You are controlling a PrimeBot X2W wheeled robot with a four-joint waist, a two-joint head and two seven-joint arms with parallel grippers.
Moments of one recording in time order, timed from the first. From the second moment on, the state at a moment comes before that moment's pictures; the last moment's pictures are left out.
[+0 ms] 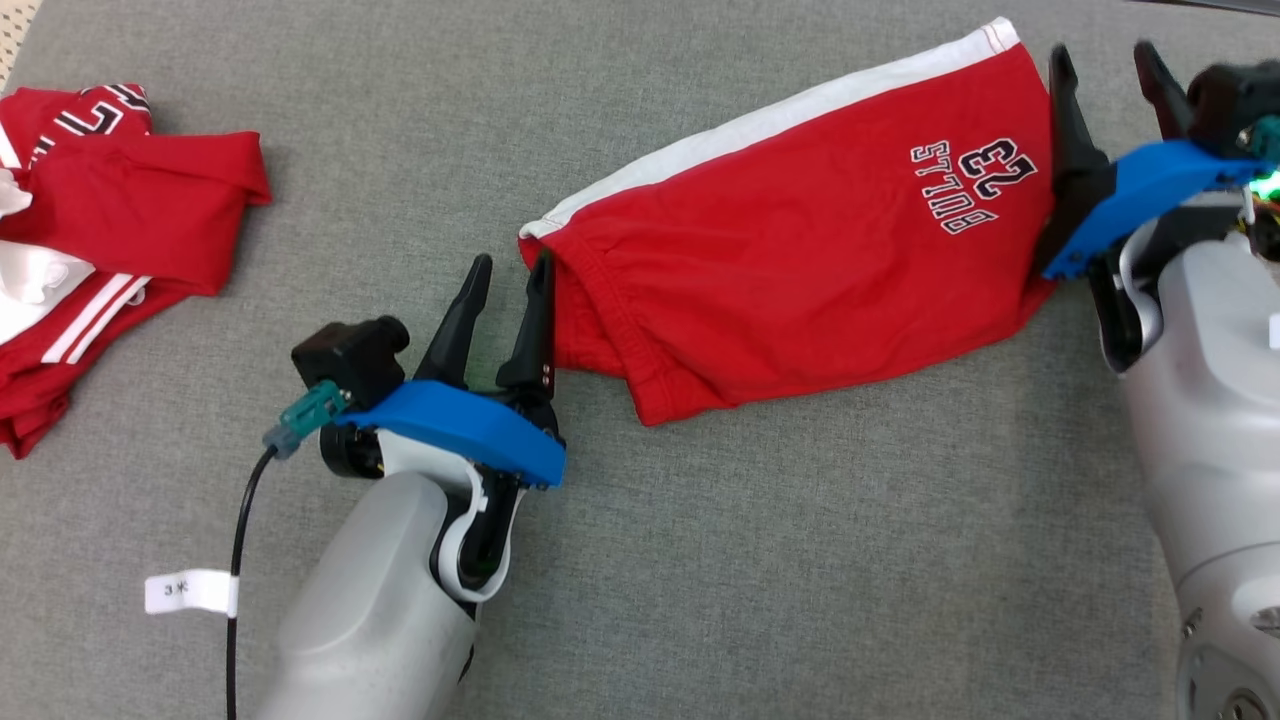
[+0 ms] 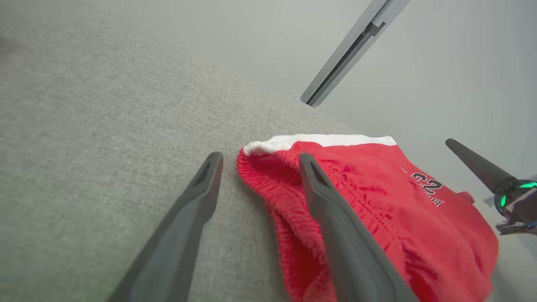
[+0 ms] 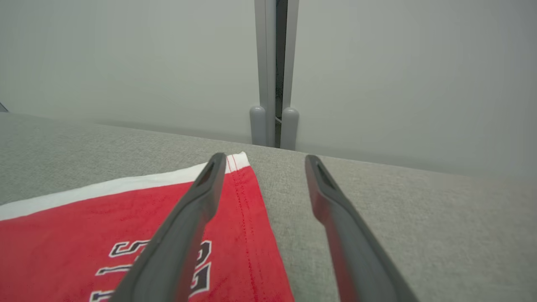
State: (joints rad) left arm -0.58 0.05 -0.43 0.61 -0.77 -0.13 -0.26; right arm -1.04 -0.14 -0.15 1.06 -0.06 0.13 -0.26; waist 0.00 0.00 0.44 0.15
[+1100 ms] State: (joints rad) left arm -0.19 0.05 -0.30 0.59 -0.46 -0.13 -0.26; right arm -0.62 -0.15 -0.14 1.18 0.24 0.13 -0.26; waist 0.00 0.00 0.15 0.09
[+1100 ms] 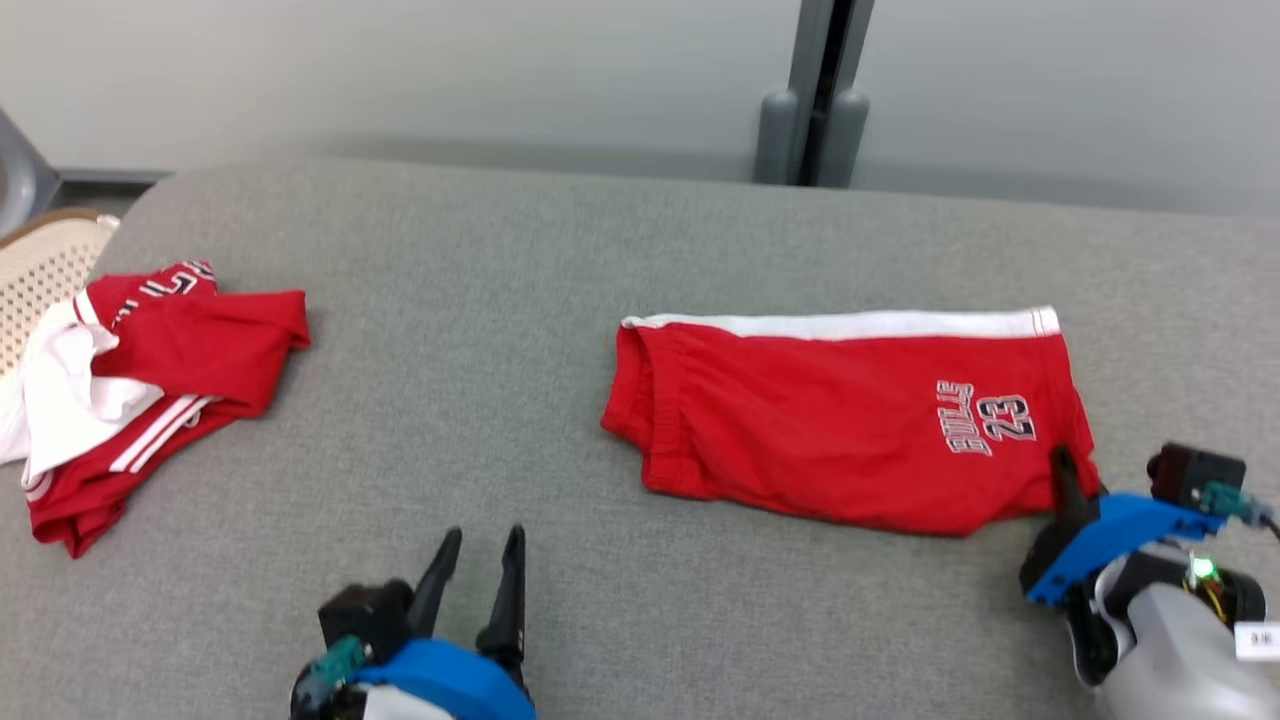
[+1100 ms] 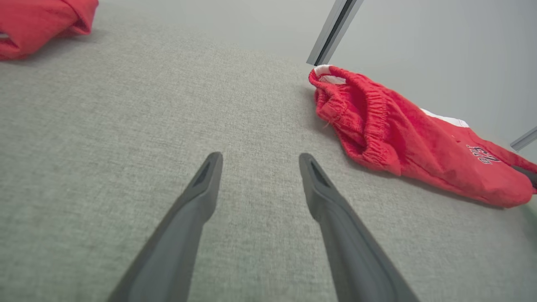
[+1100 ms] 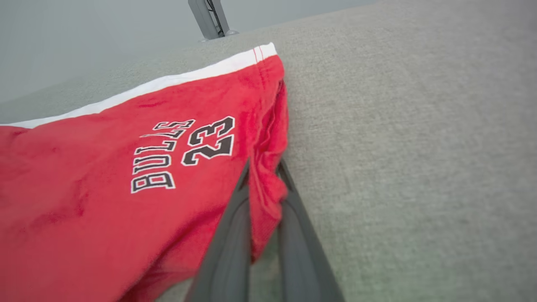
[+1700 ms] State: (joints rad) left arm -0.08 0.05 -0.36 0.59 -0.47 -0.13 -0.26; right arm -0.43 -0.14 -0.04 0.85 0.32 0.13 -0.26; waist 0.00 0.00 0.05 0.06
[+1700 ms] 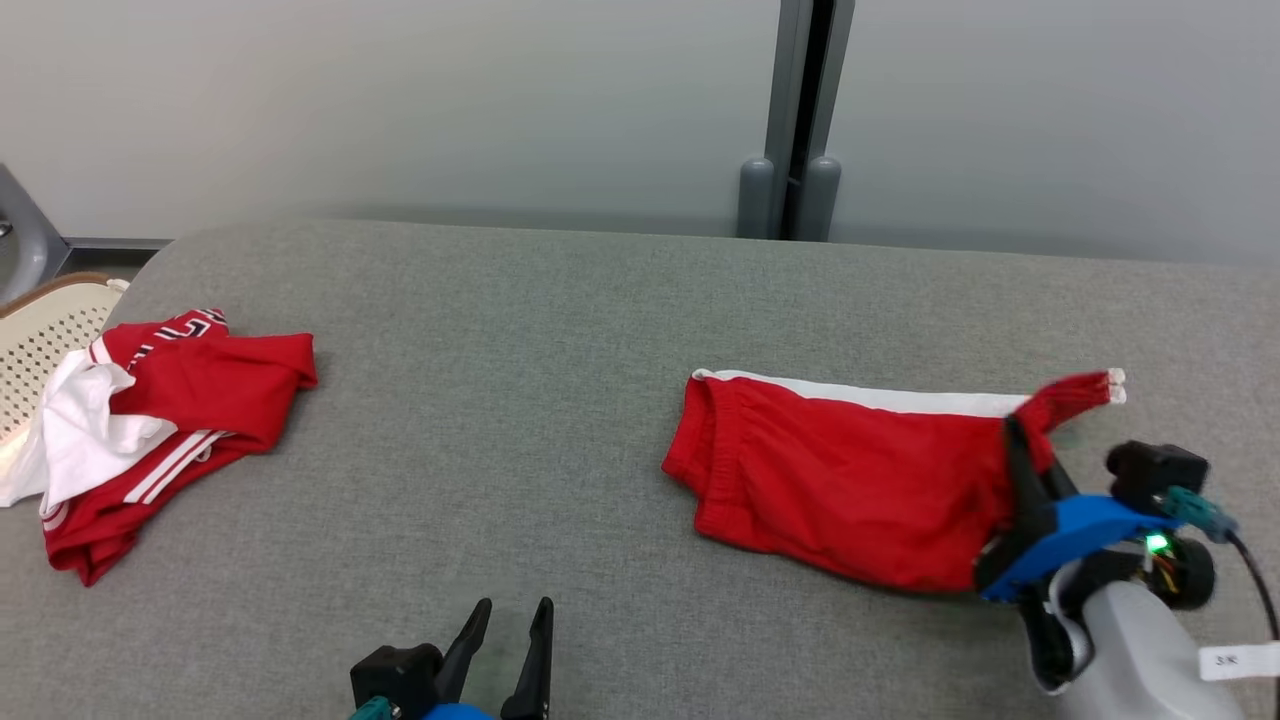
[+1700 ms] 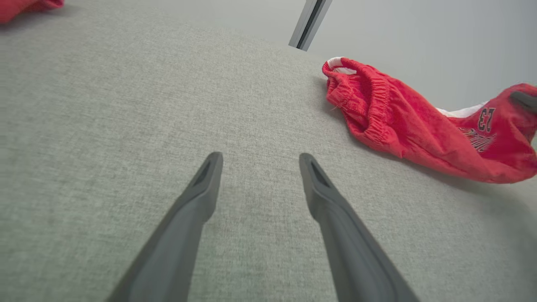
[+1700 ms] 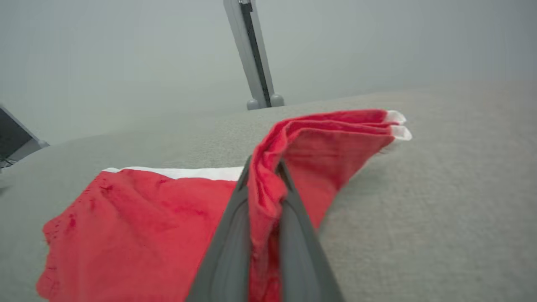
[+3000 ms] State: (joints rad) left arm -0.05 0.05 -0.21 0.54 -0.27 -0.10 -0.26; right arm -0.28 -0.06 -0.02 0.71 0.11 0.13 -0.26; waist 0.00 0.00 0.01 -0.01
